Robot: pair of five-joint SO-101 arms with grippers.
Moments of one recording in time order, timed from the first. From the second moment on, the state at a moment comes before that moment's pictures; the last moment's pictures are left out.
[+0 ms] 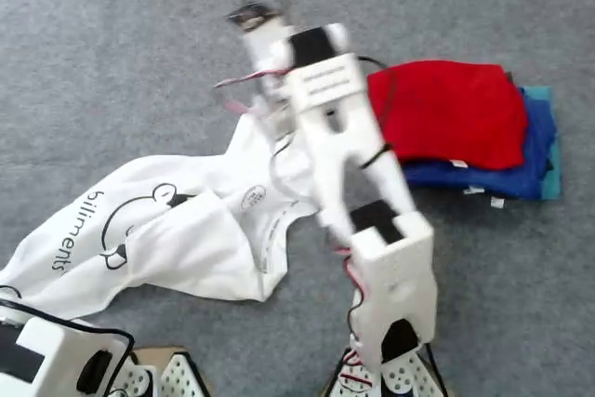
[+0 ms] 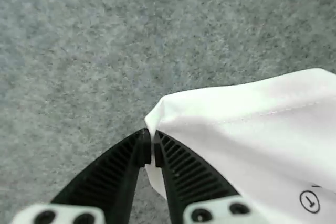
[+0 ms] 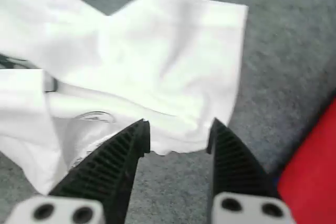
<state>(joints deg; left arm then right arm) -75.4 -6.8 40.7 53.2 -20.2 -27.9 29.1 -39.2 100.6 13.0</state>
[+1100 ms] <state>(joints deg) -75.0 -7.3 44.8 47.0 -16.5 -46.3 51.5 -51.8 100.5 3.6</state>
